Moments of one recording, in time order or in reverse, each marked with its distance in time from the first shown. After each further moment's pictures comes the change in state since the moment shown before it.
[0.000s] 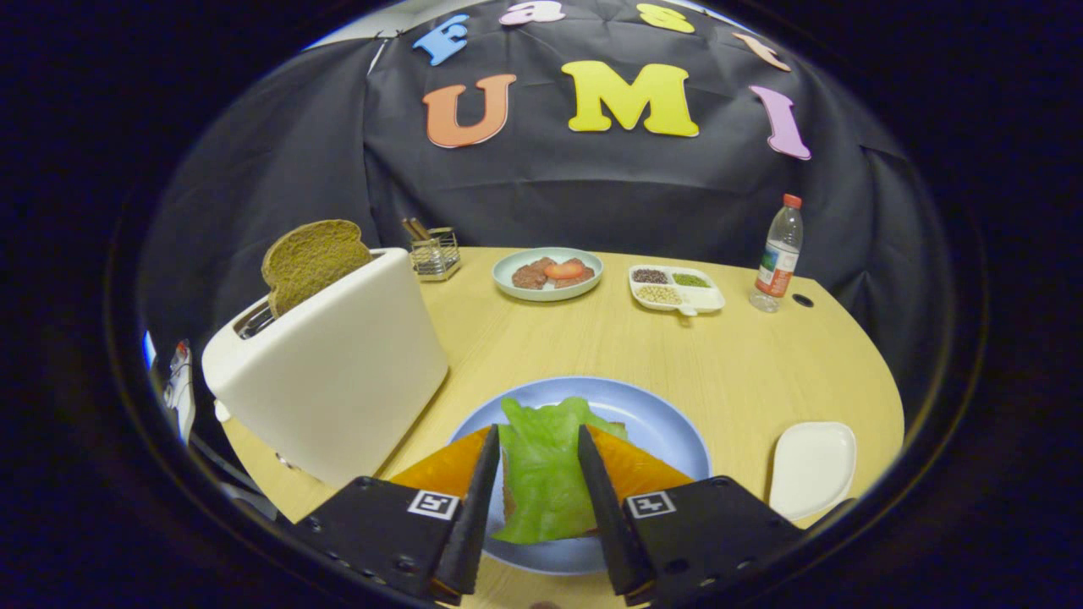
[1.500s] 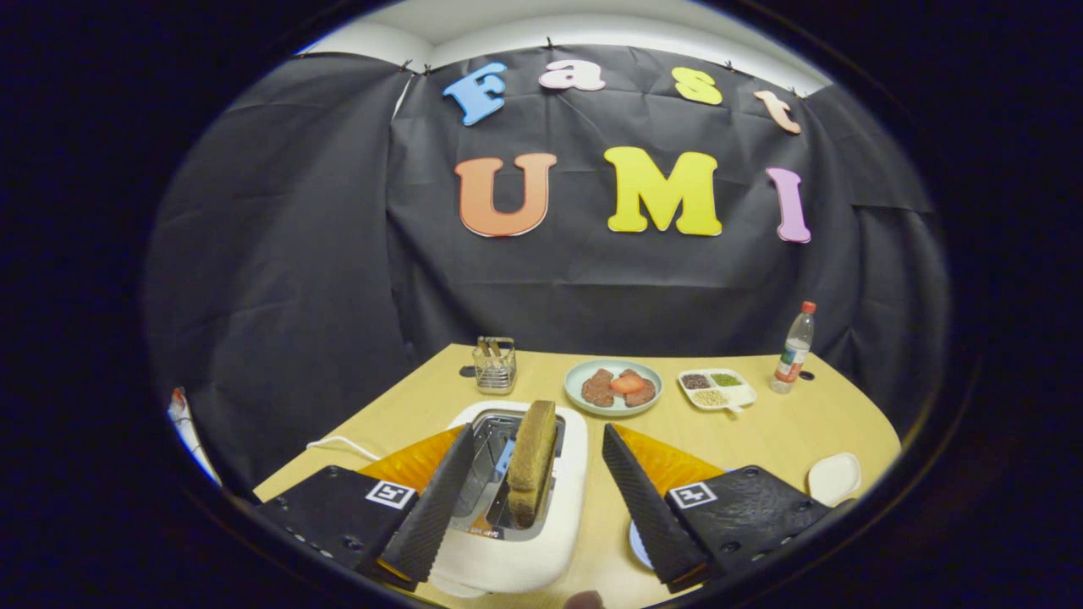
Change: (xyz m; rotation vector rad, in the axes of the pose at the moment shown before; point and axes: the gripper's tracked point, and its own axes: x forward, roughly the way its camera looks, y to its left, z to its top) arm -0.013 0.176 0.125 0.019 -0.261 -0.098
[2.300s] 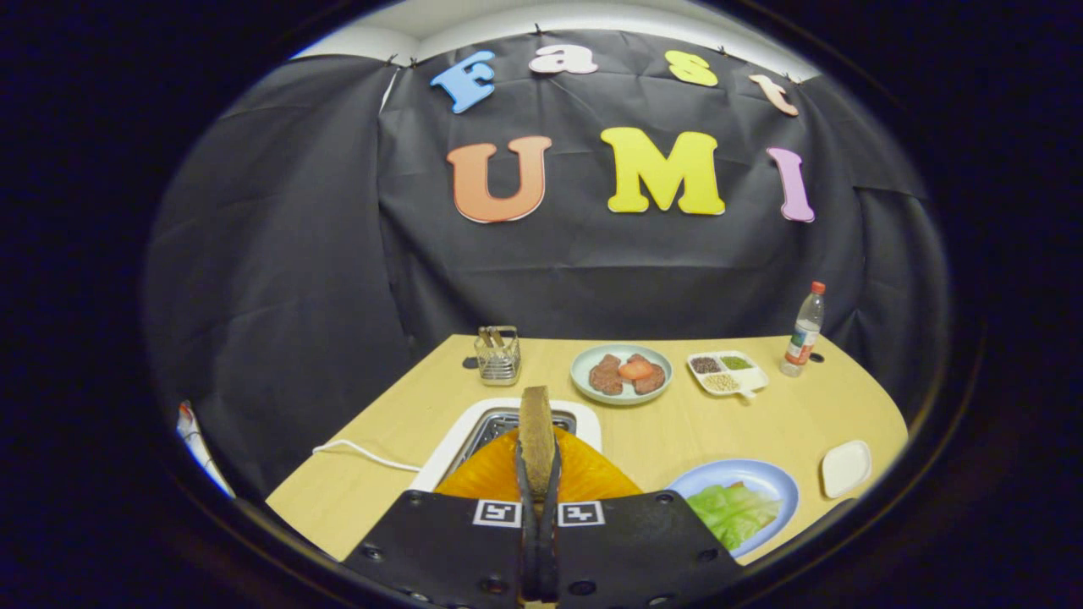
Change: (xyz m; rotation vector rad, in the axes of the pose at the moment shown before) arm -0.003 0.004 0.016 0.065 0.005 0.034
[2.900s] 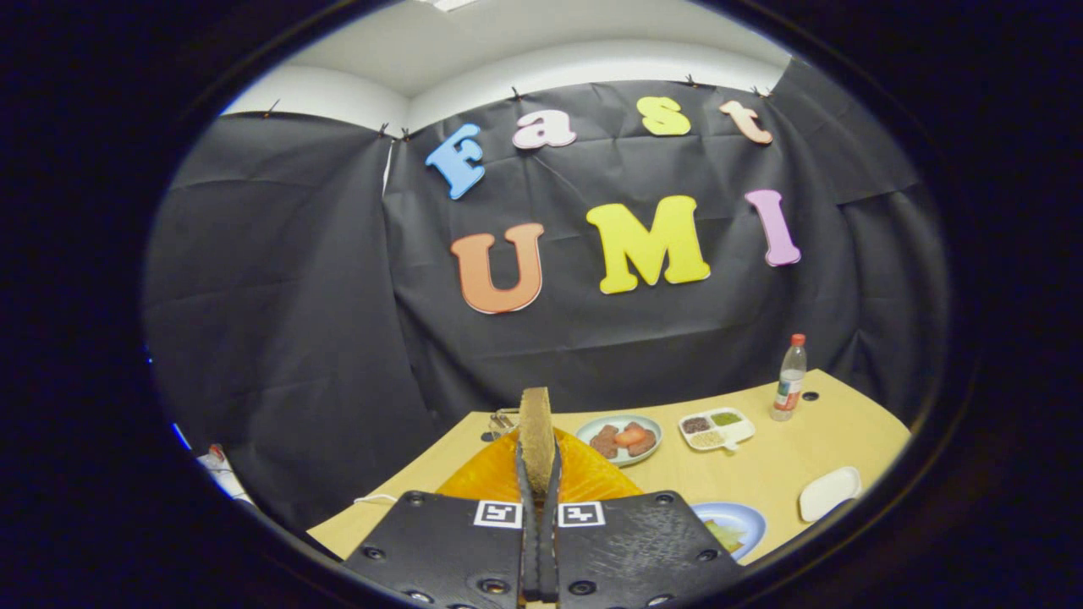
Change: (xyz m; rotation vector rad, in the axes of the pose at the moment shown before) arm -0.078 -0.052 0.075 0.069 -0.229 0.047
